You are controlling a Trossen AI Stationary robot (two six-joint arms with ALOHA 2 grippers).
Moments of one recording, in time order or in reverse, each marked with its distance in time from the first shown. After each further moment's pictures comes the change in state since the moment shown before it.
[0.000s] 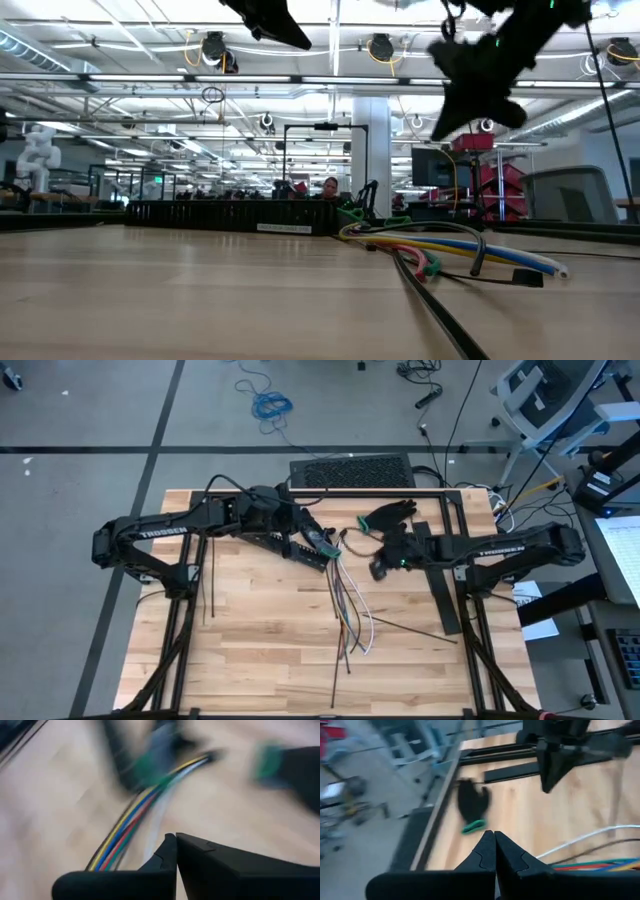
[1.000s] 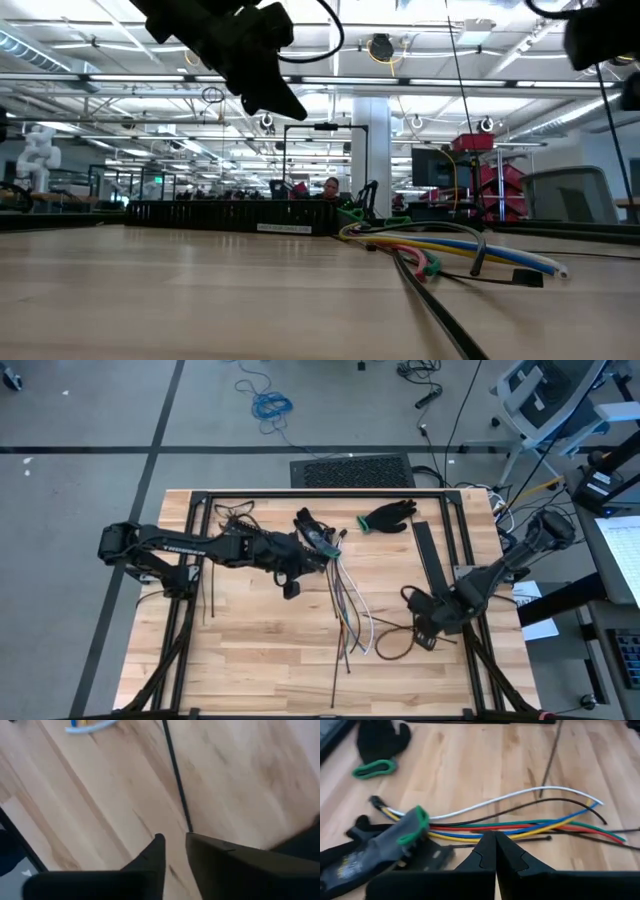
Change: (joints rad) left arm -0.143 0.067 -0.372 0.305 0.104 -0.305; right arm 0.650 0.001 0.013 -0.468 -0.257 0.506
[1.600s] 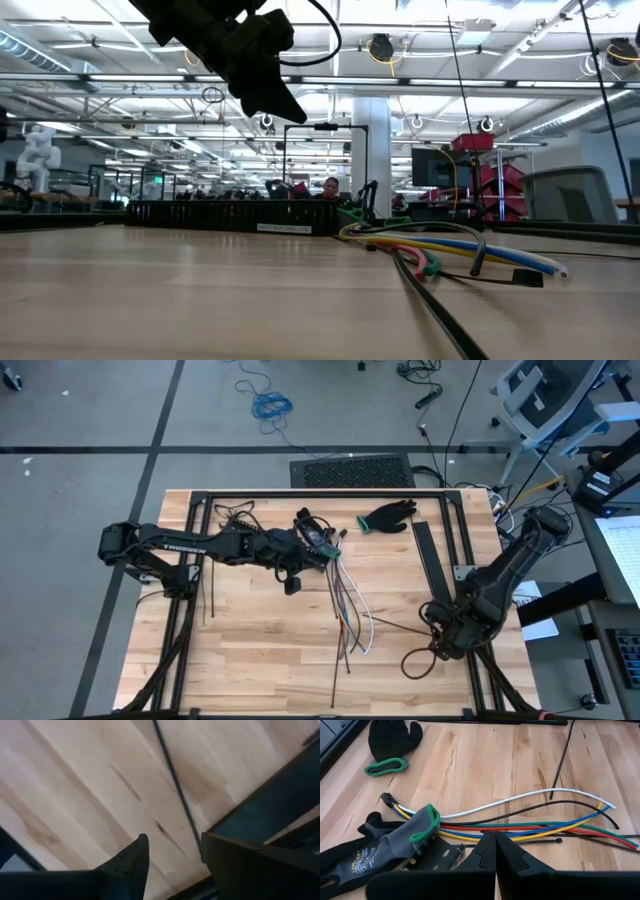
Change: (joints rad) left arm 0.020 0.000 0.000 -0.002 -0.009 -0.004; right arm 0.233 0.002 0.000 -0.095 0.003 0.314
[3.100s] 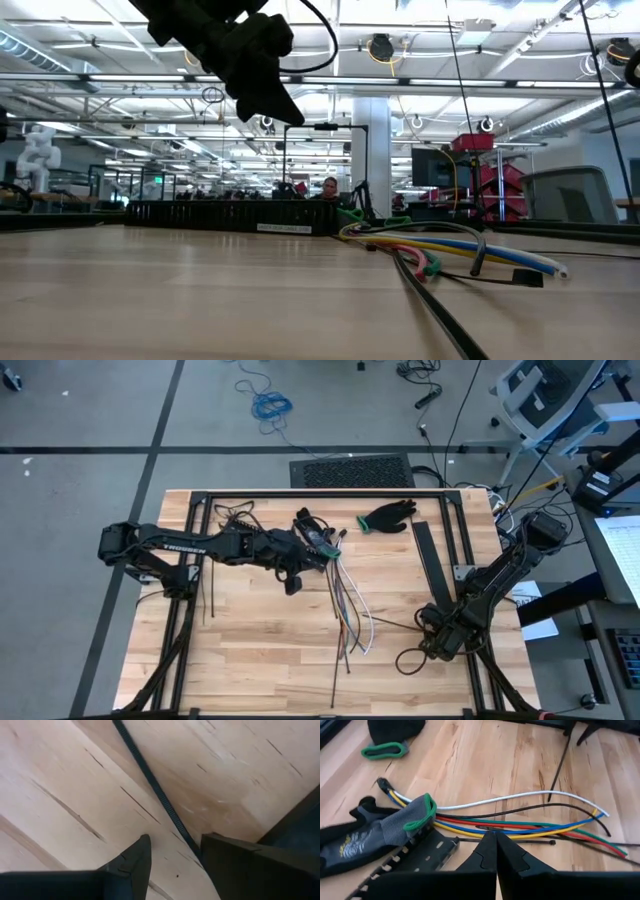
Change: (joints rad) left arm -0.001 0.000 0.000 -0.020 0.008 -0.114; right arm 0.000 0.131 -0.302 0.382 0.025 0.138
